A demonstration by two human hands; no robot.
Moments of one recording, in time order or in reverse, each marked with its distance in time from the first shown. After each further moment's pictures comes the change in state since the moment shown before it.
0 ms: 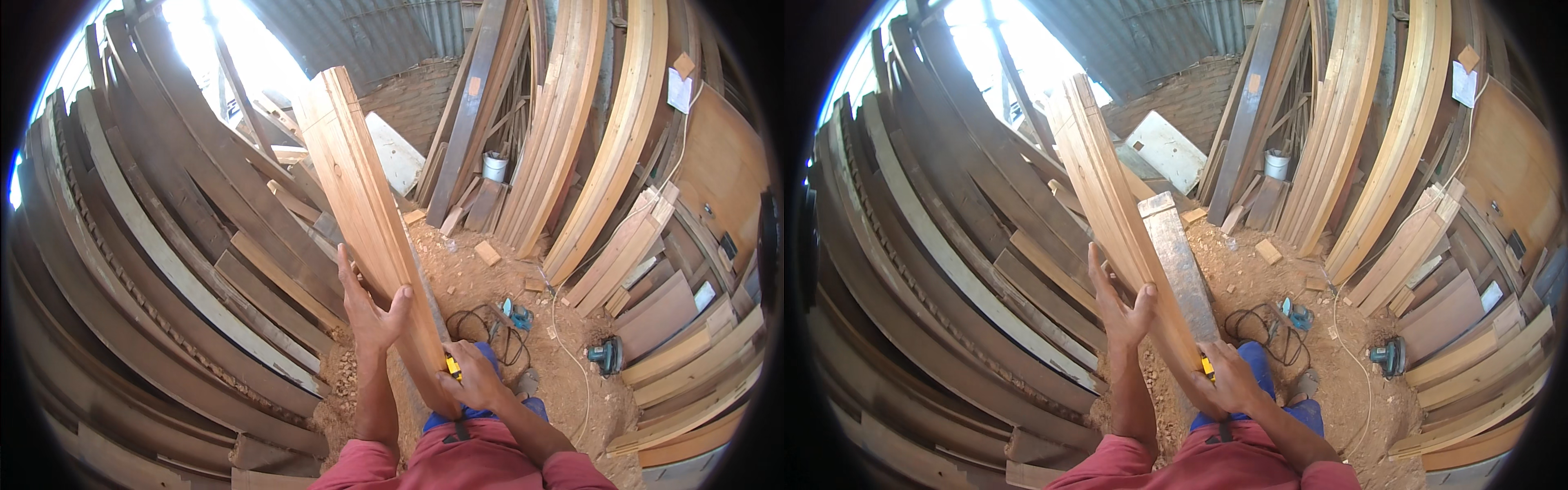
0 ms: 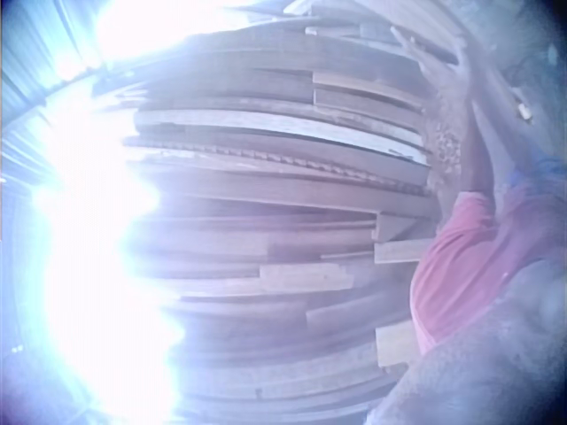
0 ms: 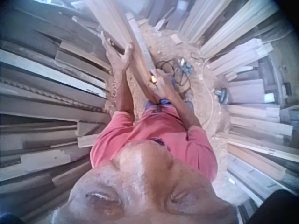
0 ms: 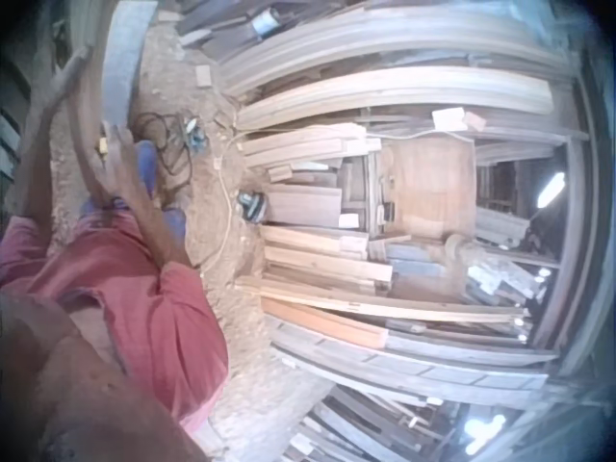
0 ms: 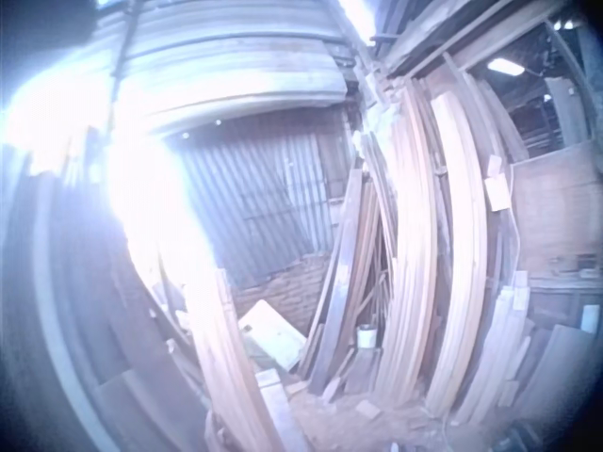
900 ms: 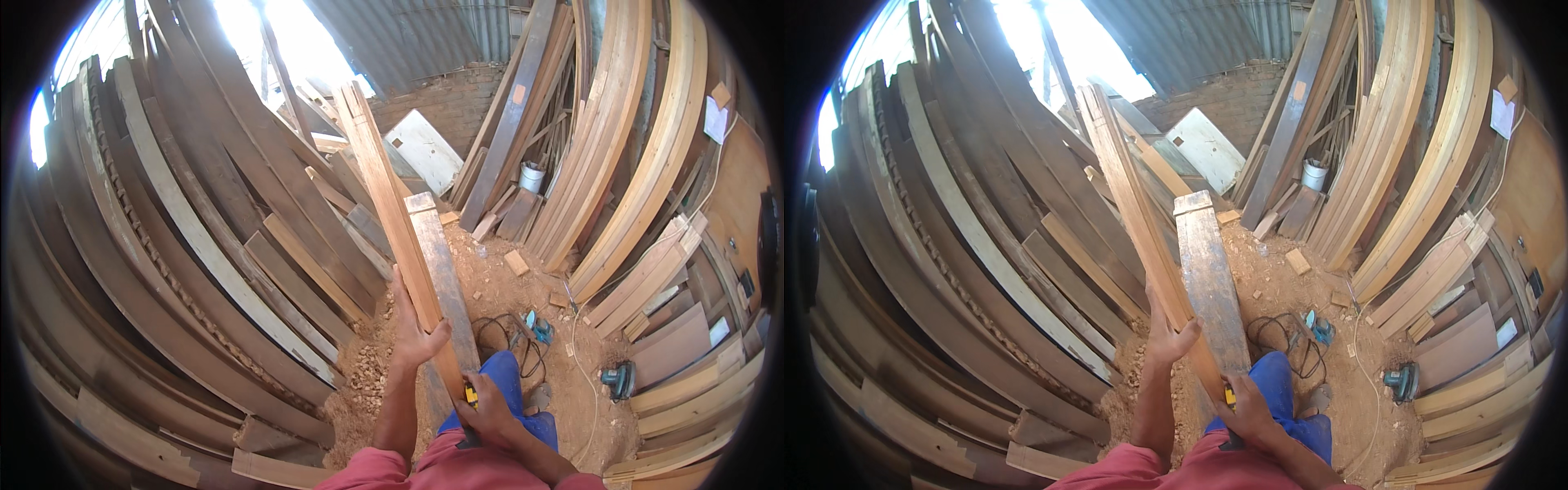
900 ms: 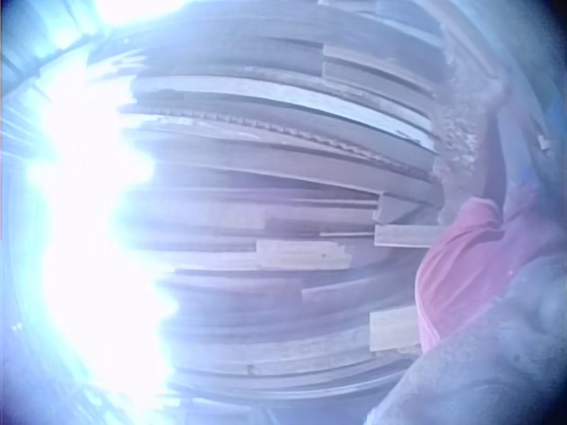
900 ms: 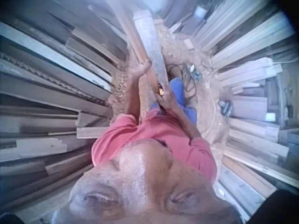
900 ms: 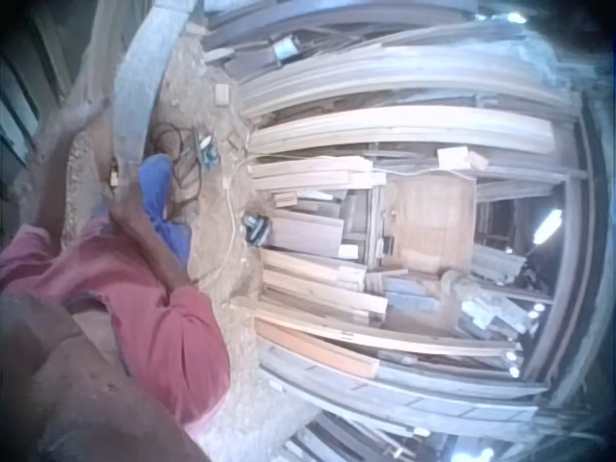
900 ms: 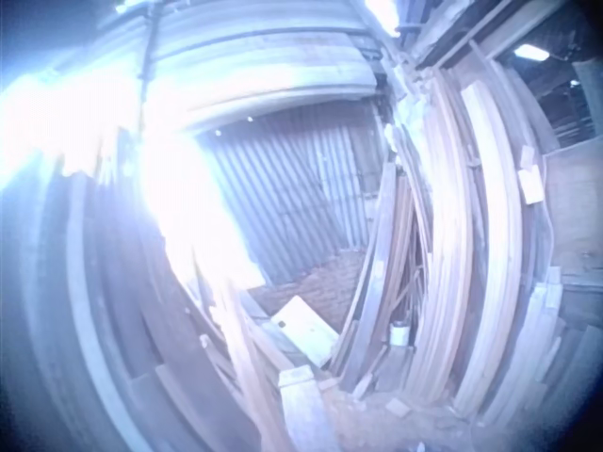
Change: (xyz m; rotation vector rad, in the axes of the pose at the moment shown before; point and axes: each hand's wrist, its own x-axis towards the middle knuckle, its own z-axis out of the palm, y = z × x) left_hand -0.044 -0.062 -0.018 -0.110 -0.223 -0.107; right_hand -0.041 0.004 0.049 0.104 -0.038 0.114
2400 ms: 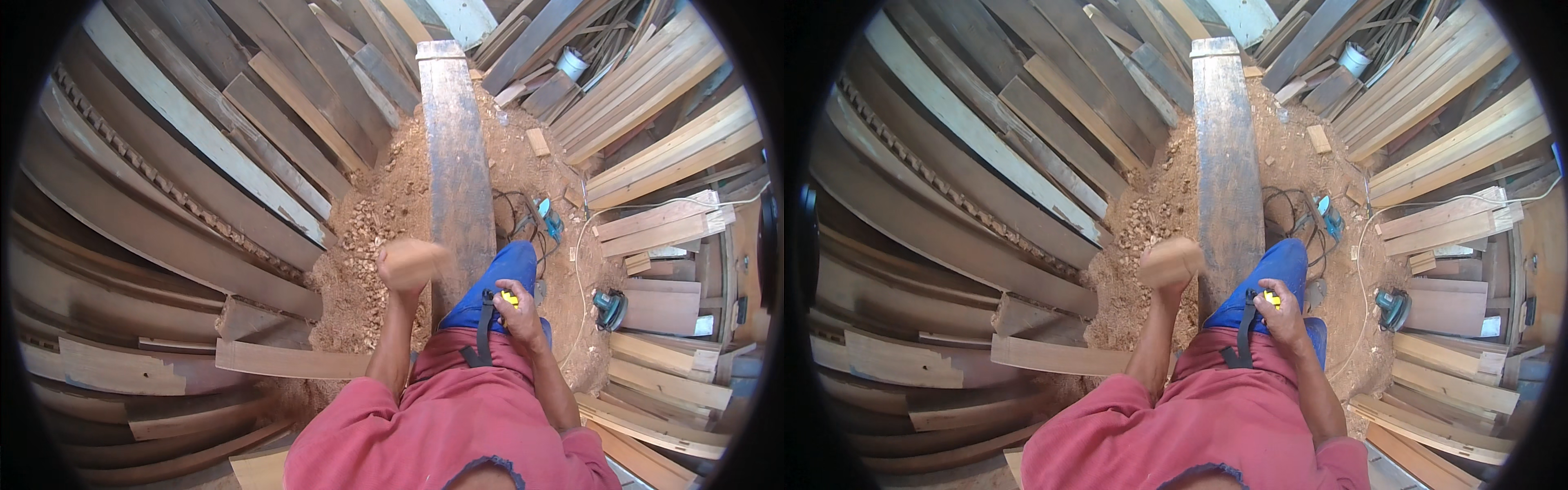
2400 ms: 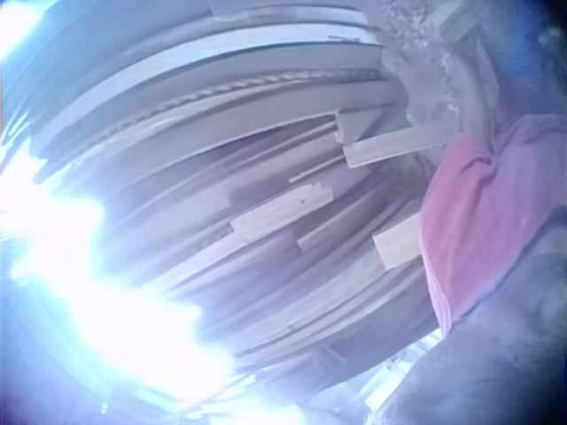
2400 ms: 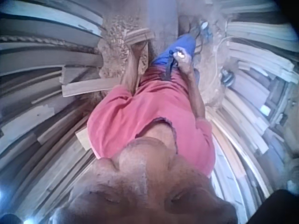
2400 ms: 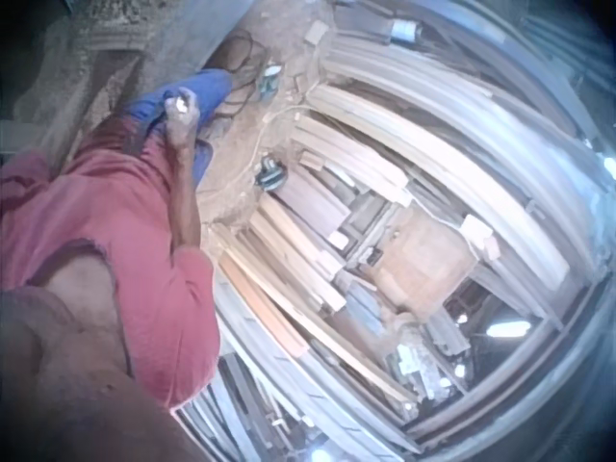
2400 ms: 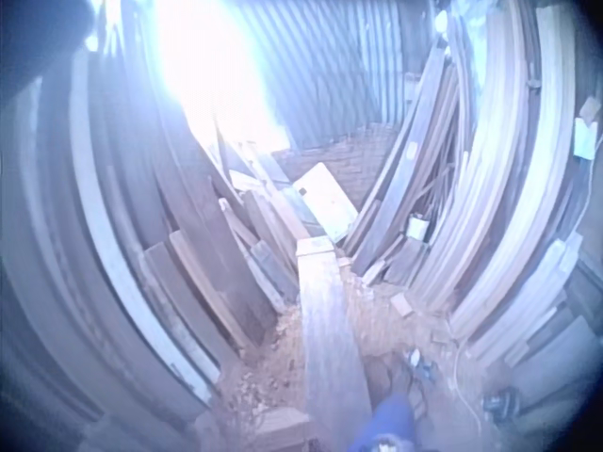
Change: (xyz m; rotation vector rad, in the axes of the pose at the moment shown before) left_hand -0.221 -0.212 -0.005 -1.408 0.624 -0.831; right_hand -0.025 0.087 0.005 0.388 -0.188 0.647
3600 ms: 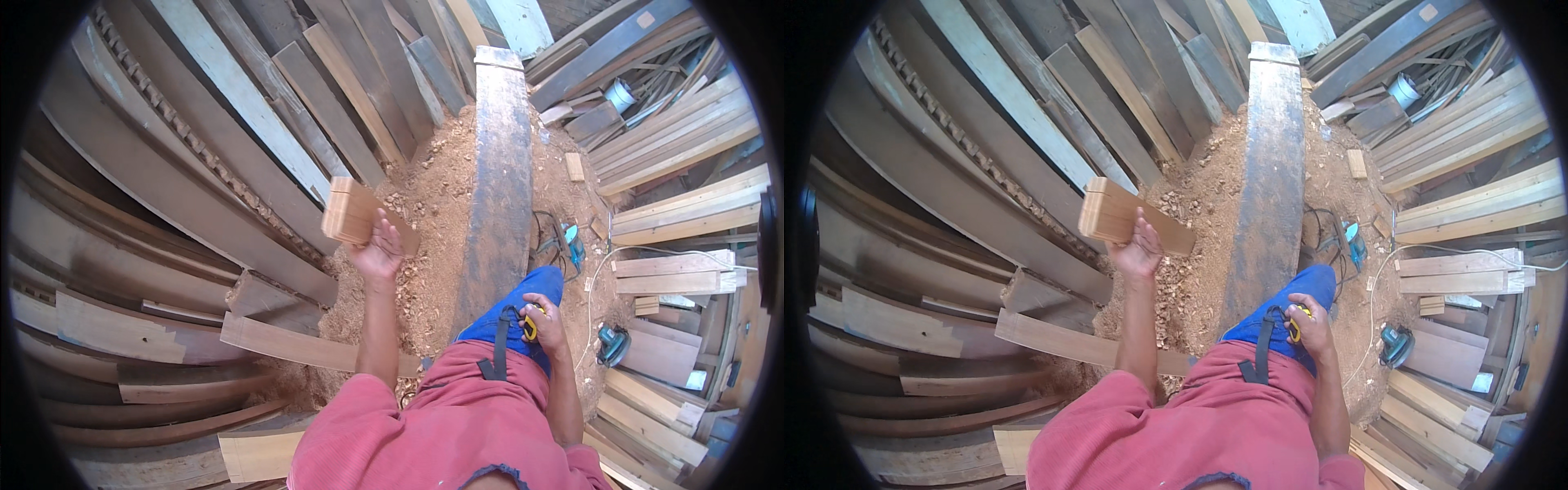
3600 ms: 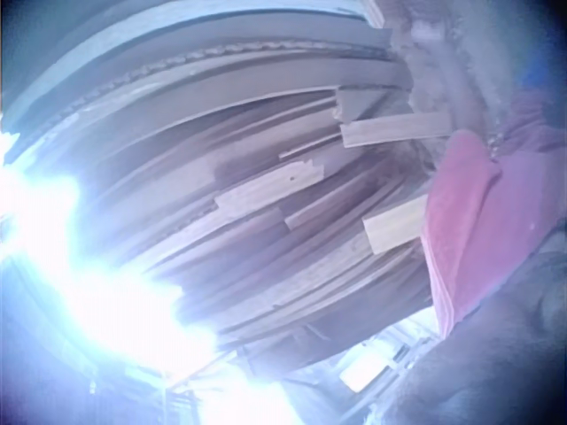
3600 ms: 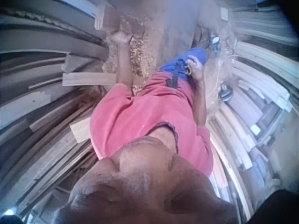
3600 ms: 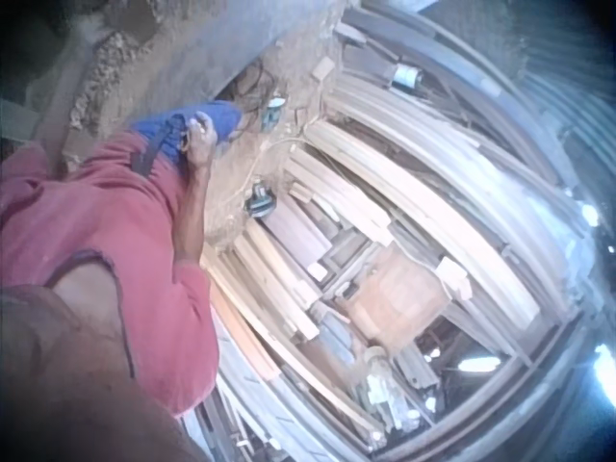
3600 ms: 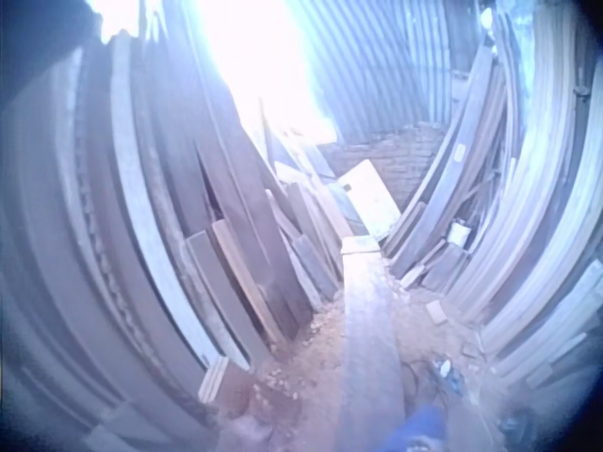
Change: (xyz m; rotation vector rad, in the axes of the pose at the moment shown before) left_hand -0.012 0.139 0.041 -0.483 -0.333 0.133; right_hand 0.035 -0.004 -0.008 0.137 -0.103 0.263
